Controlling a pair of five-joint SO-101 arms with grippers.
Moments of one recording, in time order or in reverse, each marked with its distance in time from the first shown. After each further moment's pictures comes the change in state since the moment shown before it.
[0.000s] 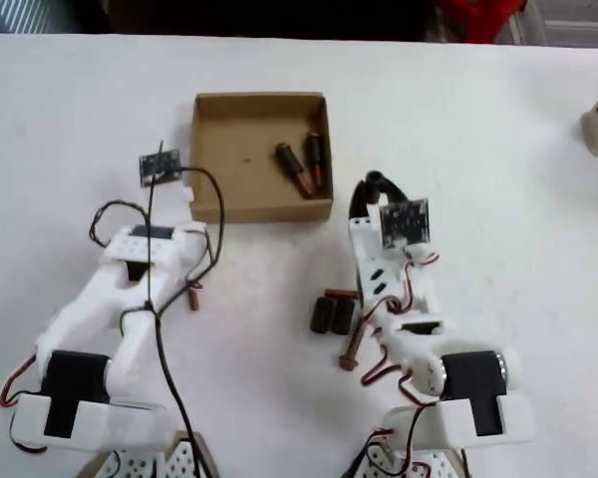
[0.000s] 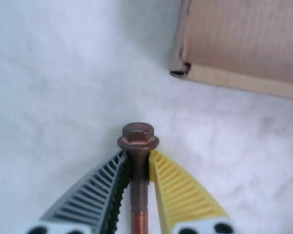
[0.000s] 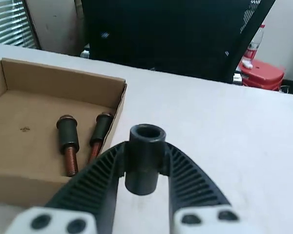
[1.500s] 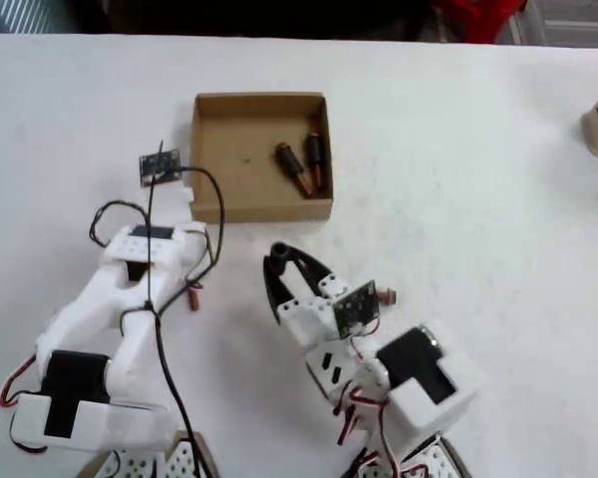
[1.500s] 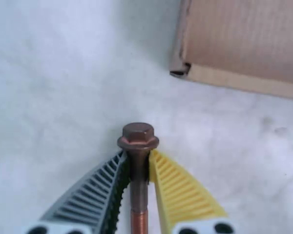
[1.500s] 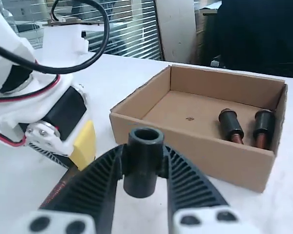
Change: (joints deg) left arm 0.0 0.0 0.0 0.0 0.0; right arm -27.4 13.4 17.8 -33.8 -10.9
